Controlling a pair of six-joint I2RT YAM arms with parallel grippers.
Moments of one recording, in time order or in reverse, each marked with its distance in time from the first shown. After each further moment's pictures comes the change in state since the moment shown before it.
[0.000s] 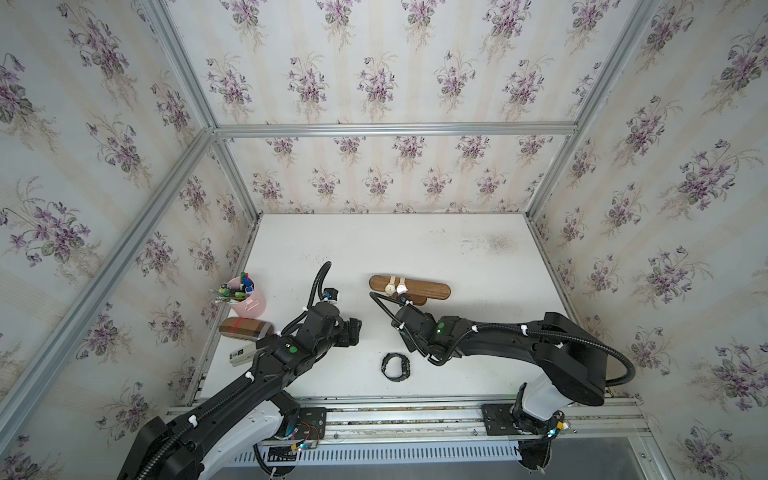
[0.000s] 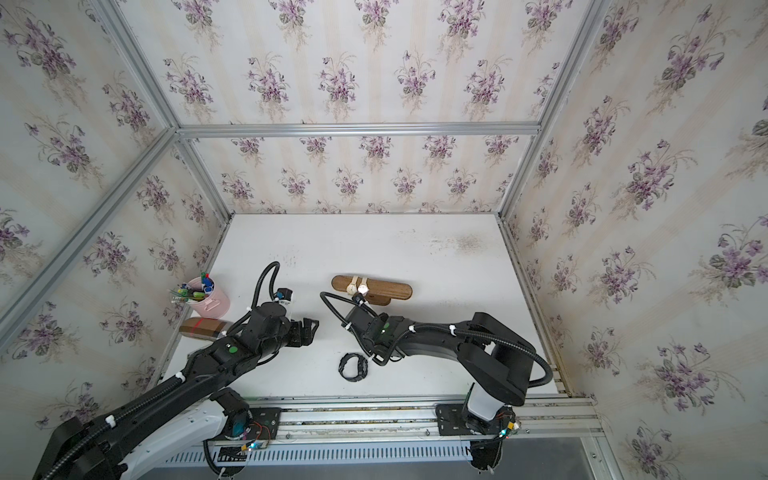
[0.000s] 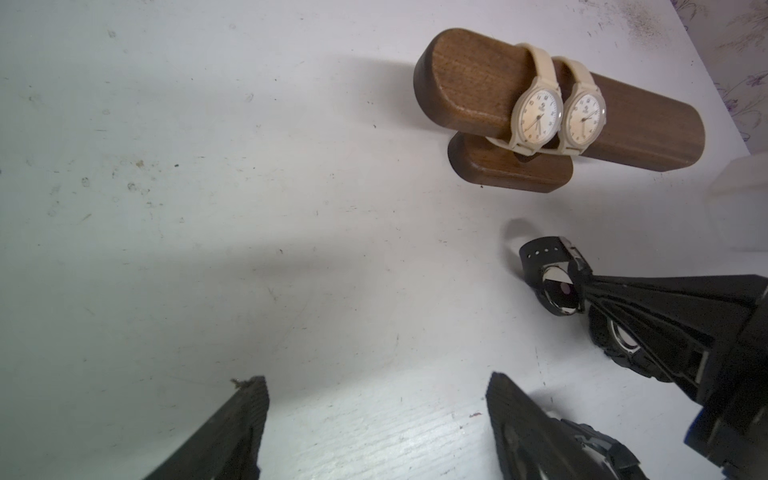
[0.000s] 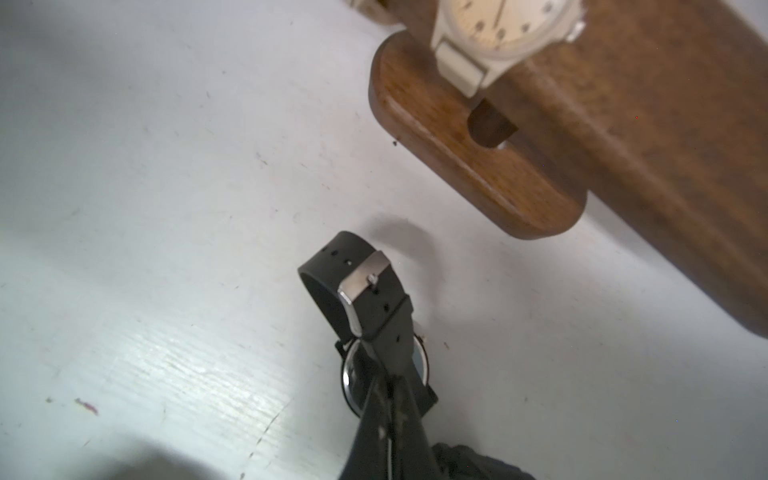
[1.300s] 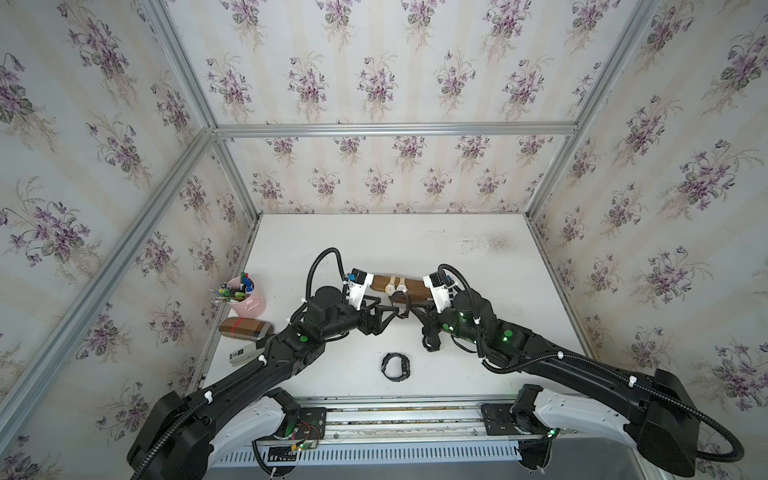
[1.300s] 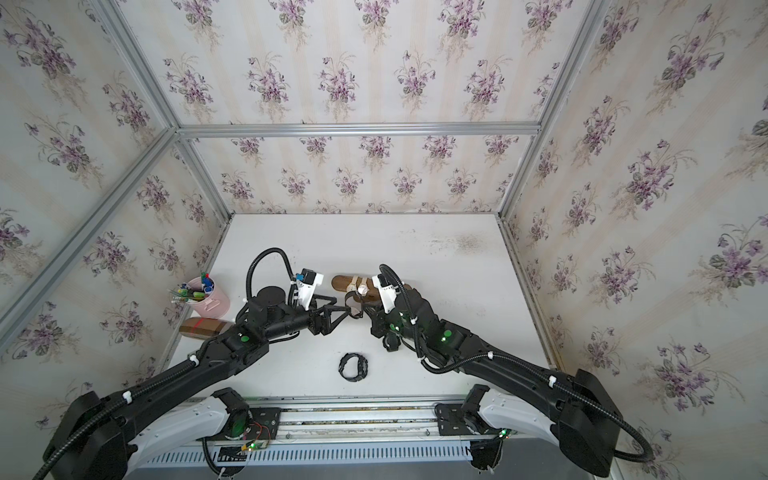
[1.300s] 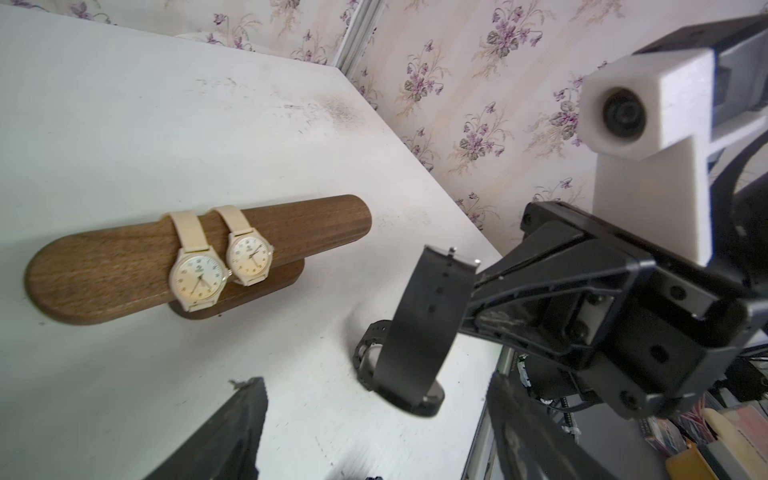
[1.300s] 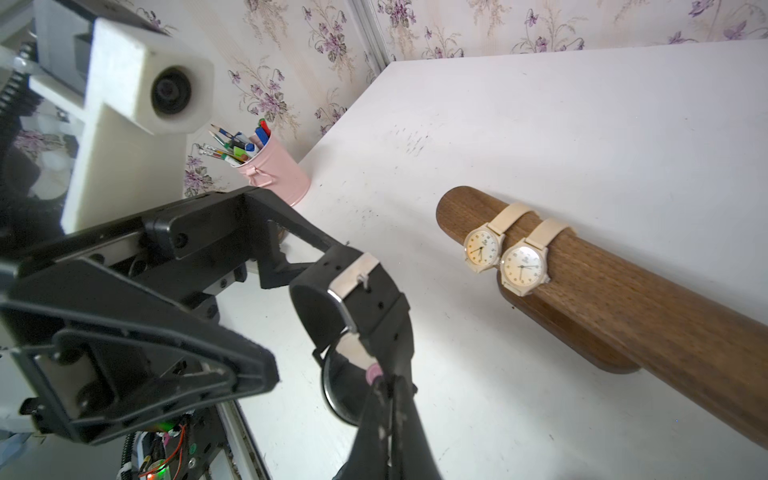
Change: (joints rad) left arm -0.042 0.156 0.090 0.512 0.492 0.058; right arm -0.172 -0.549 -0.228 0.361 -0.486 0.023
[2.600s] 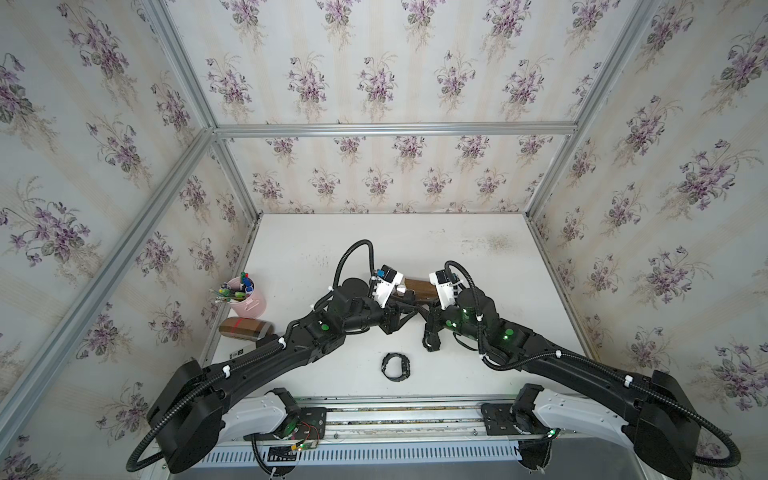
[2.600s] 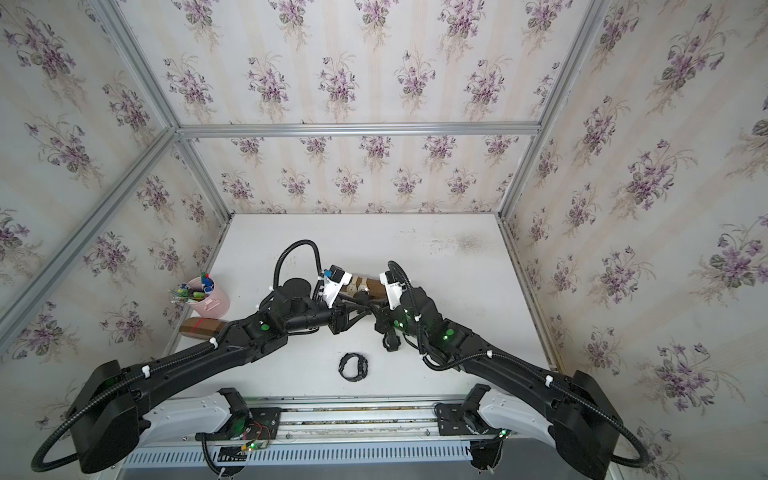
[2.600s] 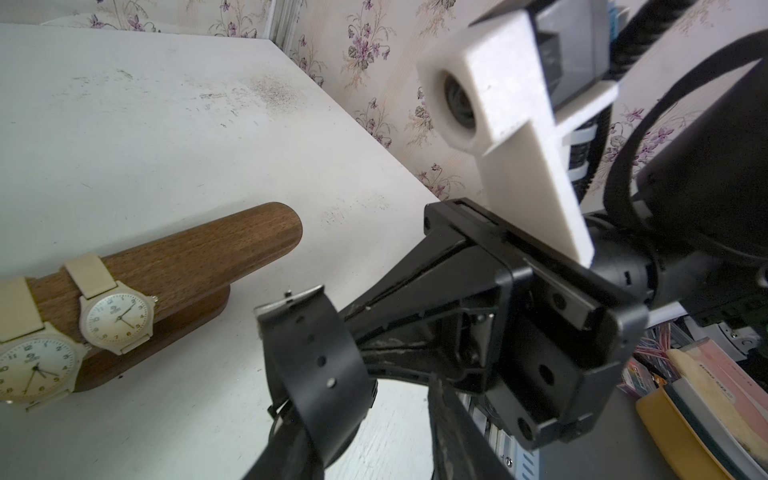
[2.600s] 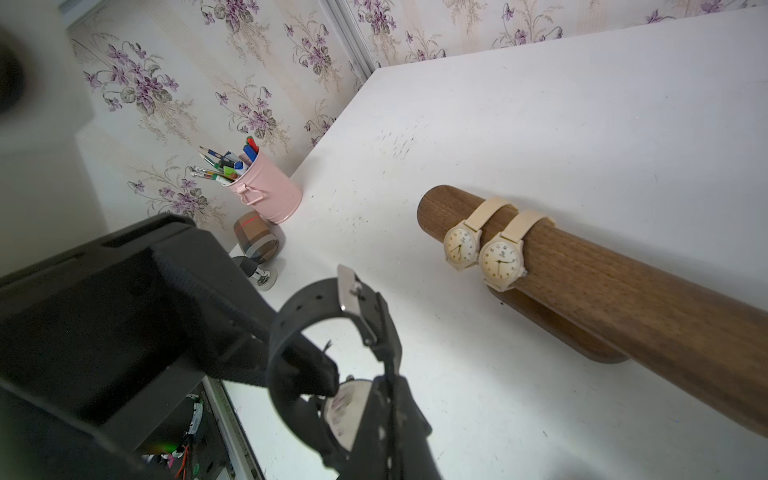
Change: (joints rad) left arm -0.143 0.152 0.175 -0.070 -0.031 0.060; right arm -0.064 0.008 -0.032 0.037 -0.029 0.054
